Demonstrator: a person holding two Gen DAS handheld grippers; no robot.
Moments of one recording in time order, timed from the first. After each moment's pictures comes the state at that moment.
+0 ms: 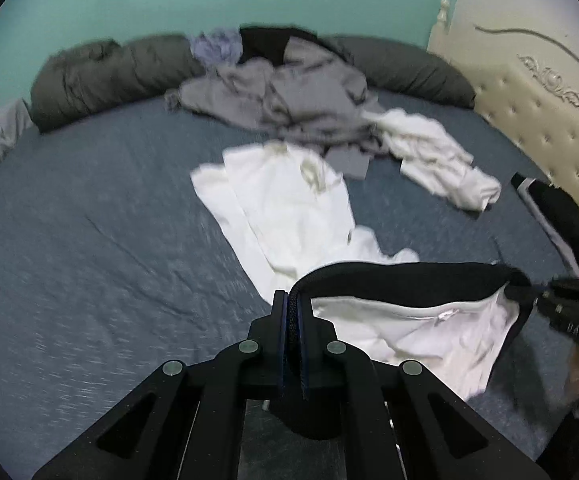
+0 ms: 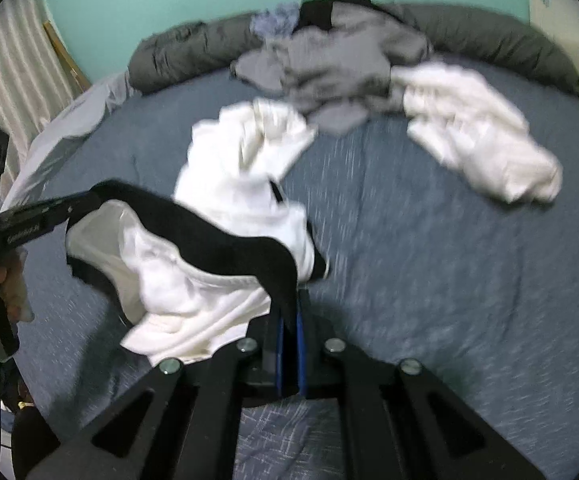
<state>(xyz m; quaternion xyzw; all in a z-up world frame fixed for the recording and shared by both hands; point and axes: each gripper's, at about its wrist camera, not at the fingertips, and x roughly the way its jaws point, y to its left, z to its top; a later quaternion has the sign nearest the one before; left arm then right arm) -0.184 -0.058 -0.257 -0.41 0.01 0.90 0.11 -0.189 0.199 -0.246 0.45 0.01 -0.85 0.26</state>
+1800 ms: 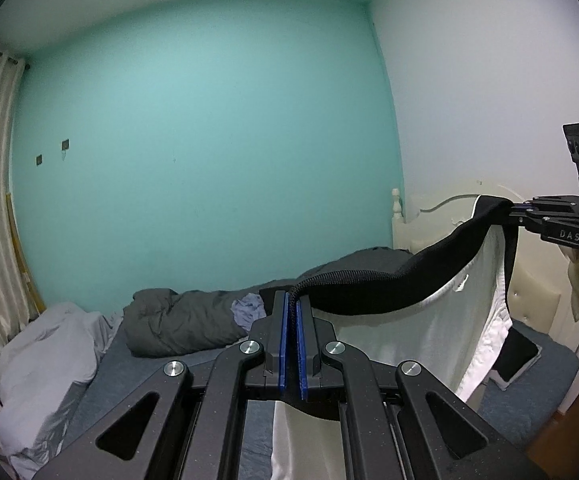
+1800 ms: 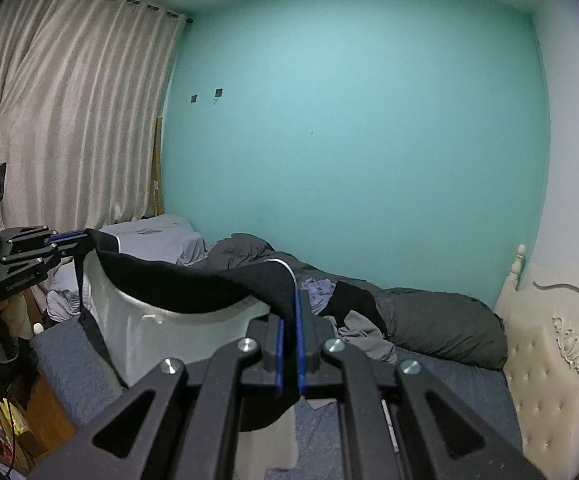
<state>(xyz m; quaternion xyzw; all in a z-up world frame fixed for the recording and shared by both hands) 0.087 -0.048 0.224 -0.09 0.08 0.99 0.09 0.011 0.254 0.291 0.11 0.10 -0.94 0.32</state>
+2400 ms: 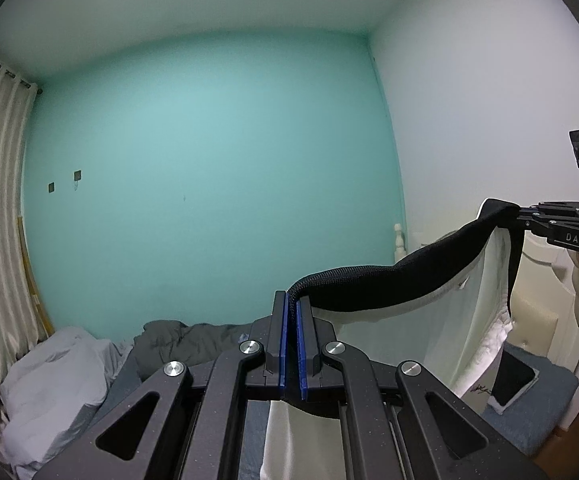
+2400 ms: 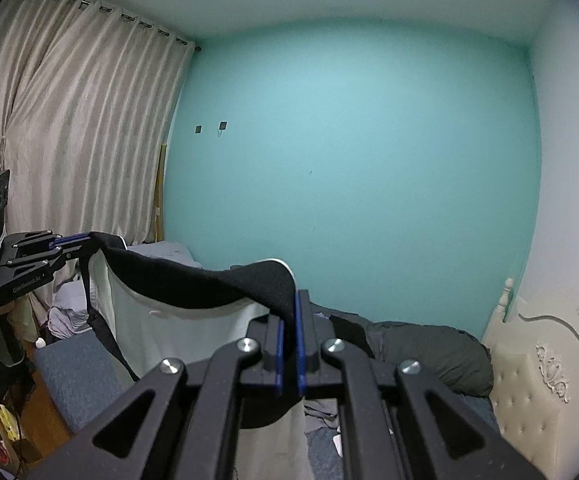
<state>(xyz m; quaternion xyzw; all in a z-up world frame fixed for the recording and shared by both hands) 0.136 -0.049 0.282 -0.03 0.07 0.99 0.09 0.066 0.267 0.346 0.06 0.10 -0.94 0.31</state>
